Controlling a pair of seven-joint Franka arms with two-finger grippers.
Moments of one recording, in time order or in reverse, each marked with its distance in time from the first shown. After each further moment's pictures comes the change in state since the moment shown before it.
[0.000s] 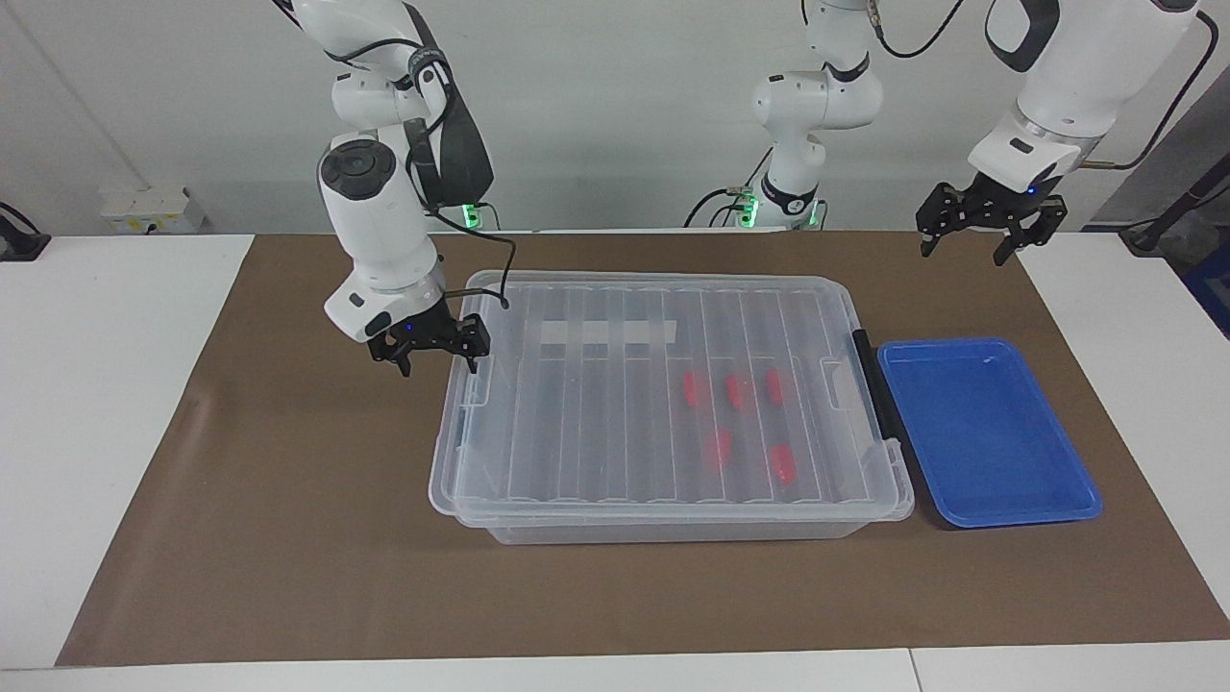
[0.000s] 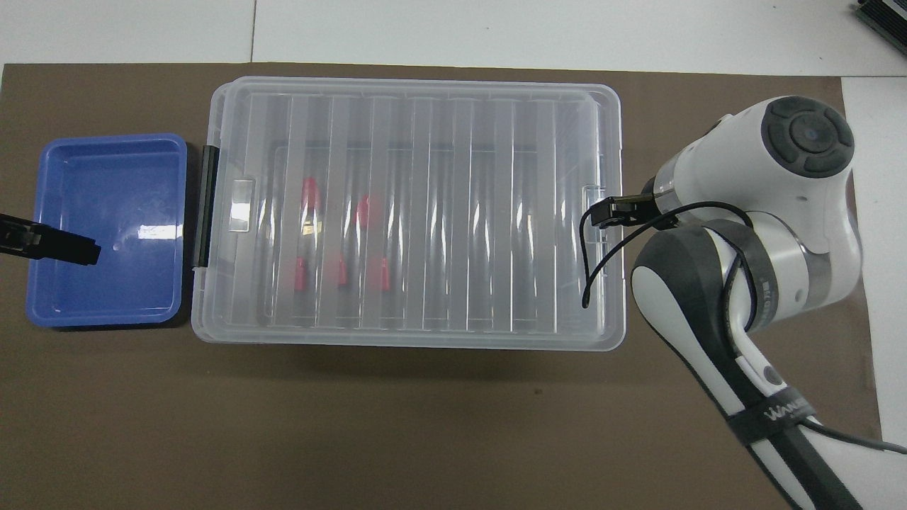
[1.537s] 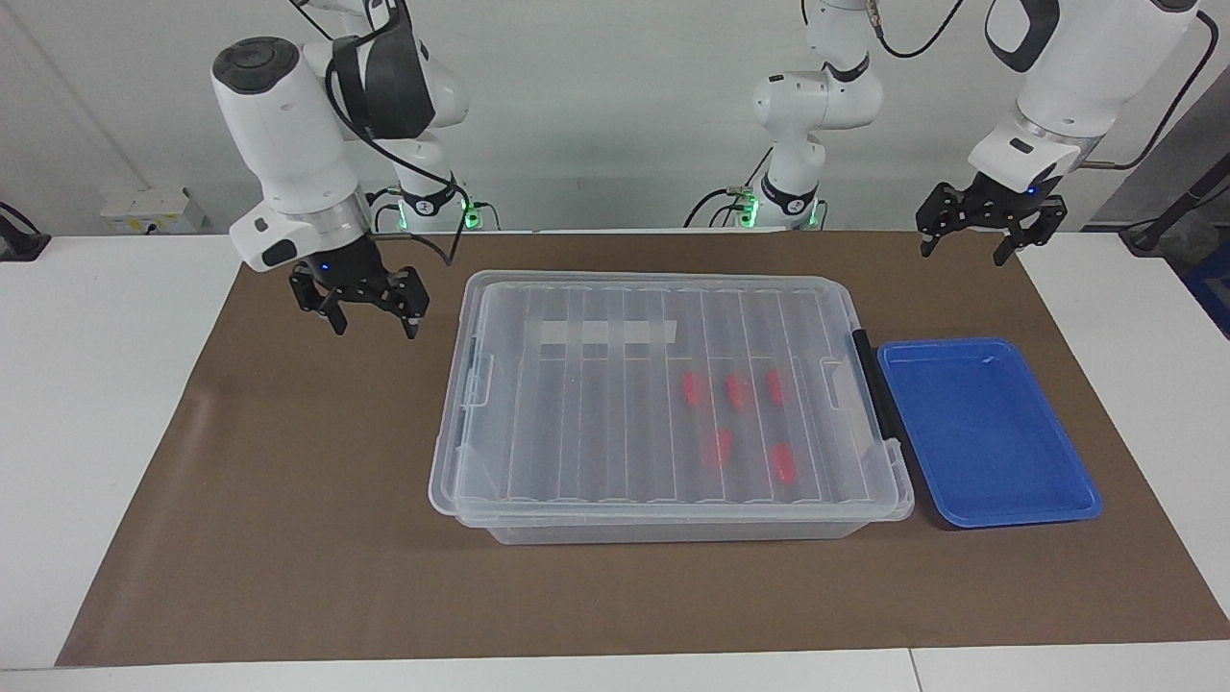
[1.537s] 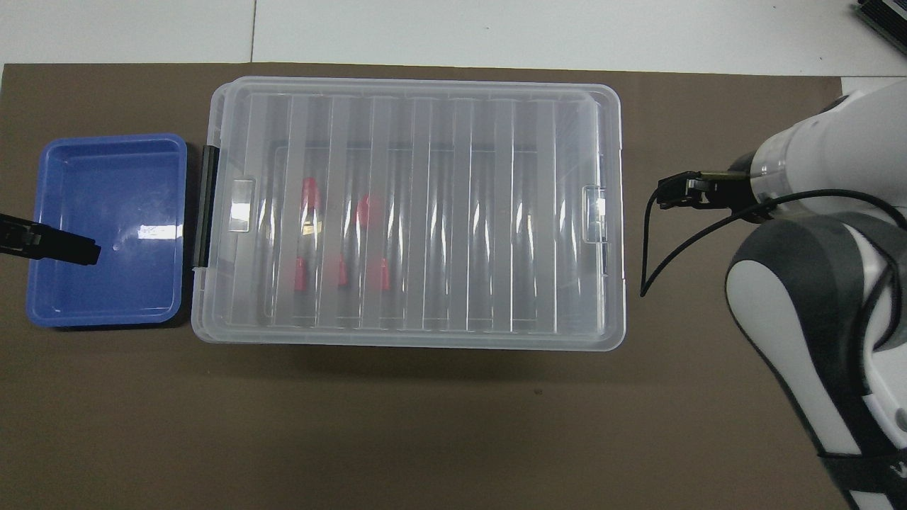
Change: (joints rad) left arm 0.000 0.000 0.000 0.000 0.000 0.000 0.000; right arm -0.012 -0.093 -0.057 0.050 0.030 -0.070 0.051
